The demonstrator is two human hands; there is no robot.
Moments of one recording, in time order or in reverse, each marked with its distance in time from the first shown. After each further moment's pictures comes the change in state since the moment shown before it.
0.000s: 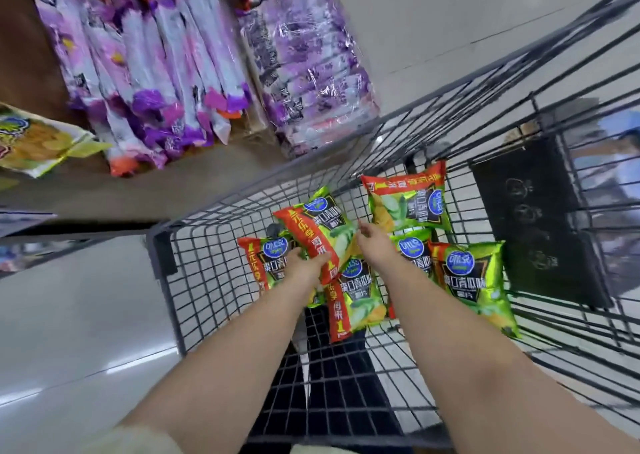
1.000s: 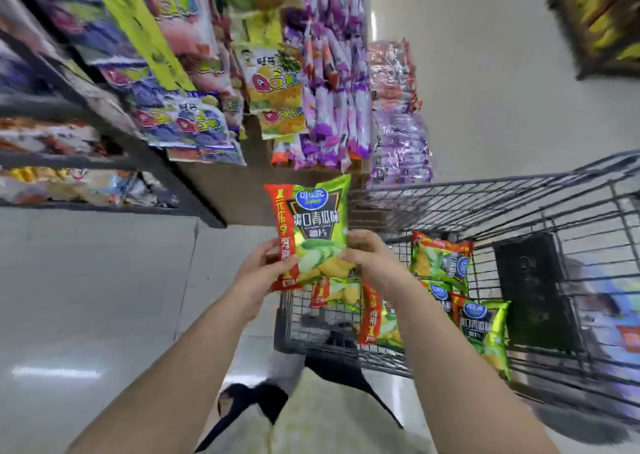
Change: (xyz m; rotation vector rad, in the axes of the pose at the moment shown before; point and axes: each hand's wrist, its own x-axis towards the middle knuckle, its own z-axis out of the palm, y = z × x) left_hand -0.170 -0.106 -0.259 -0.428 -0.128 0.552; right_hand -0.269 -0.104 0.082 0.296 -0.327 -0.379
